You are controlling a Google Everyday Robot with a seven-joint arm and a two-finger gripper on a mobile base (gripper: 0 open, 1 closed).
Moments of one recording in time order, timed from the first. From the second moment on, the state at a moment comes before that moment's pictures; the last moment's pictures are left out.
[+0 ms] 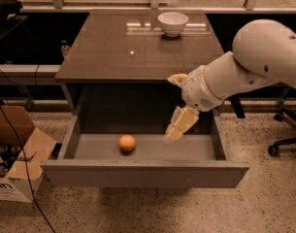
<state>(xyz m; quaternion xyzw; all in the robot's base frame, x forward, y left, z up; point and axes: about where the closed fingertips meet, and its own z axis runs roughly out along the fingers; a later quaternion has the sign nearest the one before) 0.524 -0.065 0.838 -0.64 0.69 0.15 0.32</state>
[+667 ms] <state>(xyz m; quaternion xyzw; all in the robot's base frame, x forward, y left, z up) 0.565 -0.028 0.769 -0.62 0.69 0.21 0.31</state>
